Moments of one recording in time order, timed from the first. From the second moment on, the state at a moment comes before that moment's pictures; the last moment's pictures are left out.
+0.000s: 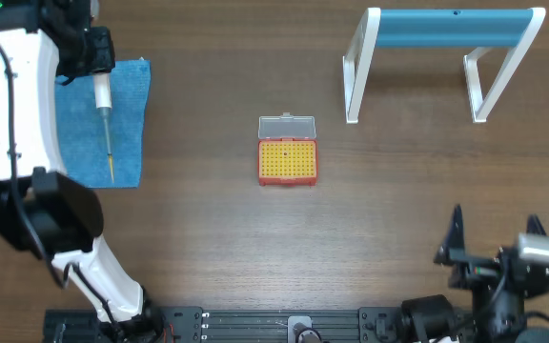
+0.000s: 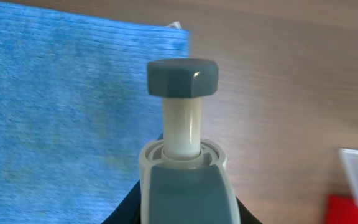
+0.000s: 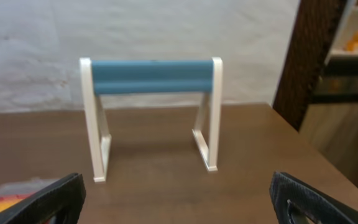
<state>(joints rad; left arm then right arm) 0.20 2.02 2.07 -1.27 0.10 0.02 0.15 0.11 0.84 -0.85 0.32 -0.02</state>
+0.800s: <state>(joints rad) 0.27 2.38 2.17 -1.14 0.03 0.12 0.15 0.01 0.52 -0.67 0.30 0.06</state>
